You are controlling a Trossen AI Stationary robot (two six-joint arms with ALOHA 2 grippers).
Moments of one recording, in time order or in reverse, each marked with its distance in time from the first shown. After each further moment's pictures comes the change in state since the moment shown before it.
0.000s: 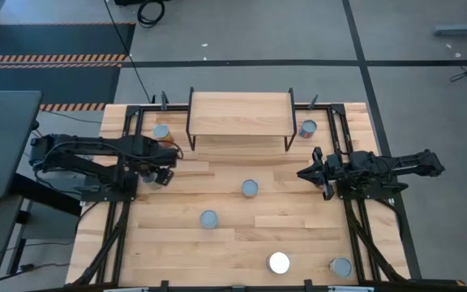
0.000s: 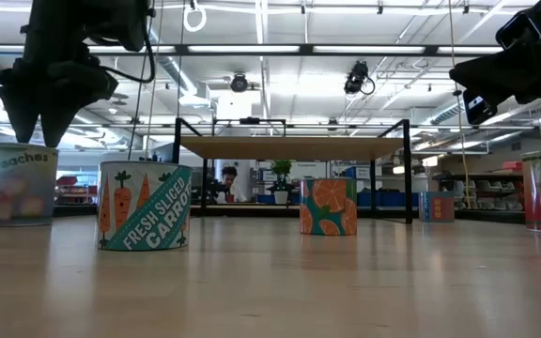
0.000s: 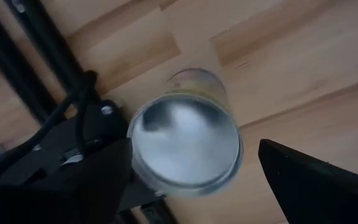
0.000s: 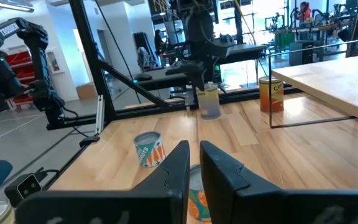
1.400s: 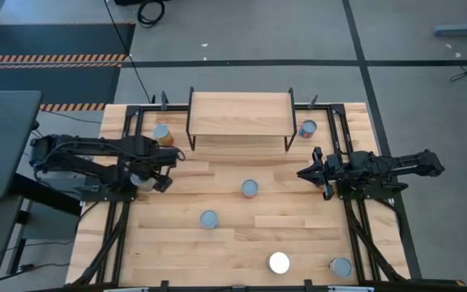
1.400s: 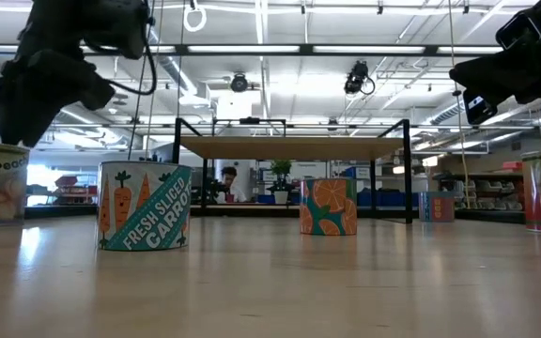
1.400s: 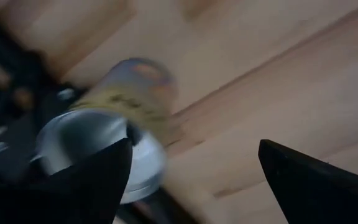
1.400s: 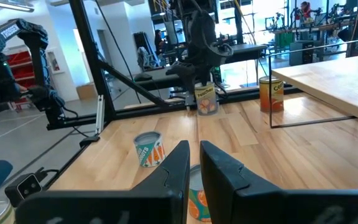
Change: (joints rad) left arm 0.002 0.001 -0.036 0.087 0.176 0.136; right arm 0.000 0.000 0.000 0.000 0.000 0.000
